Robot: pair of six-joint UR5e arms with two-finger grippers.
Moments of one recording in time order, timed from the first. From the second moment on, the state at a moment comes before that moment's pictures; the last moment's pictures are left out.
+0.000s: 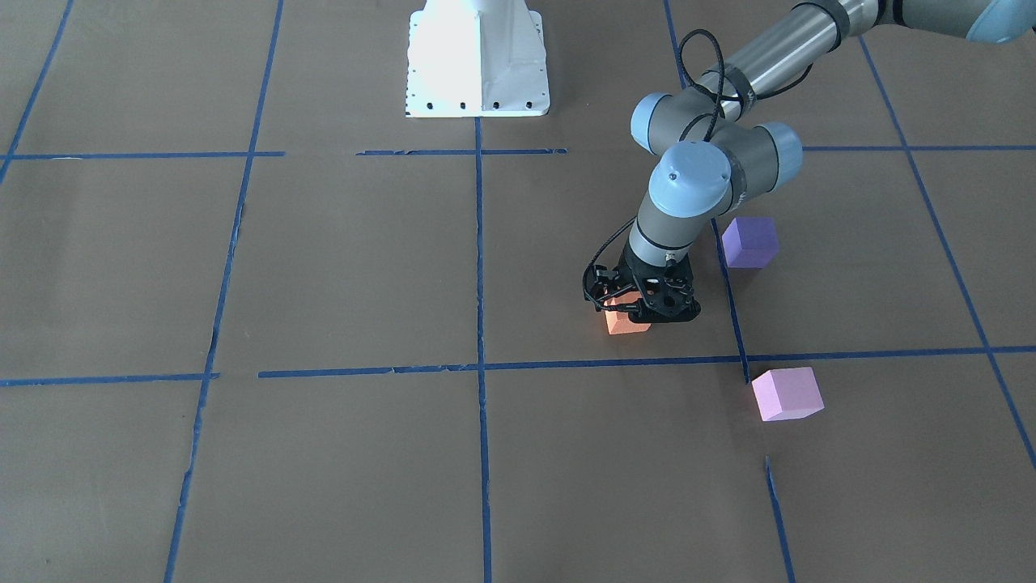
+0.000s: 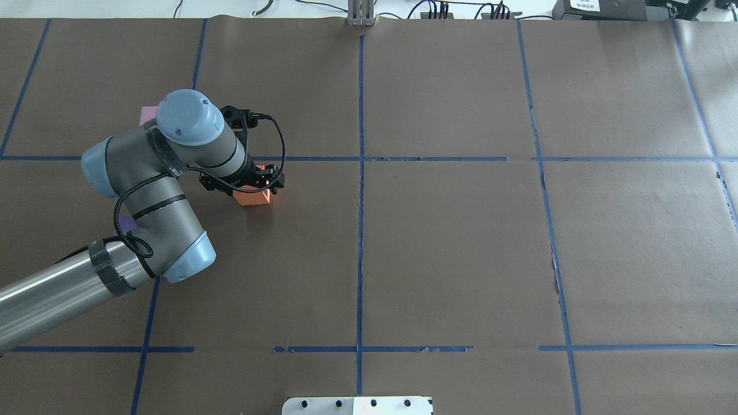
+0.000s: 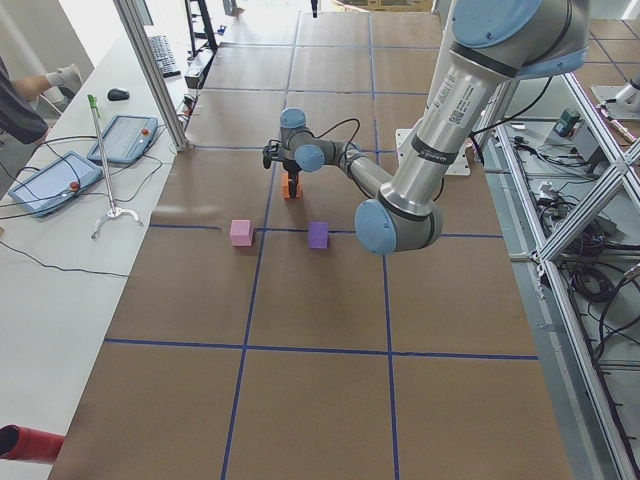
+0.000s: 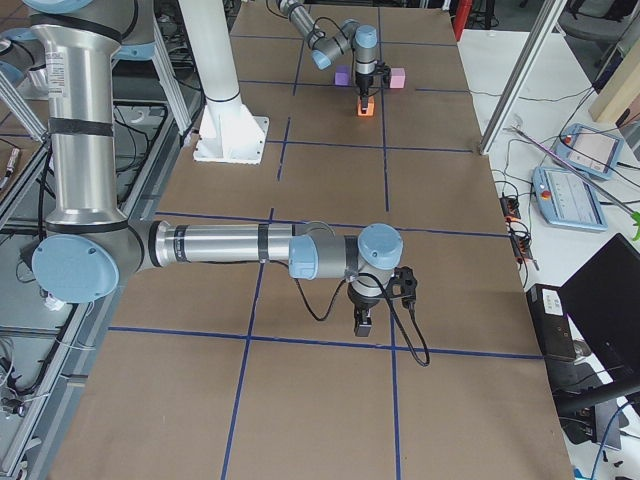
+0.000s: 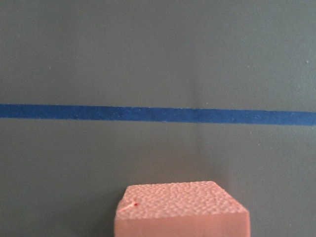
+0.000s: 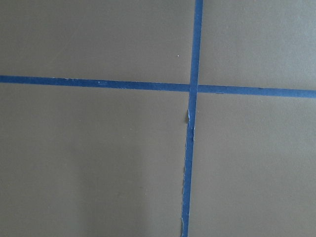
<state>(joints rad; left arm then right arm) -0.67 -2.14 -1.48 -1.85 -1.98 -1.11 1.48 -1.59 1.63 -1.57 2.36 0.05</state>
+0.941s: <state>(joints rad) -0.69 -2.14 -1.48 -1.85 -1.98 -1.11 1.48 -1.59 1.63 -1.57 2.36 0.05</state>
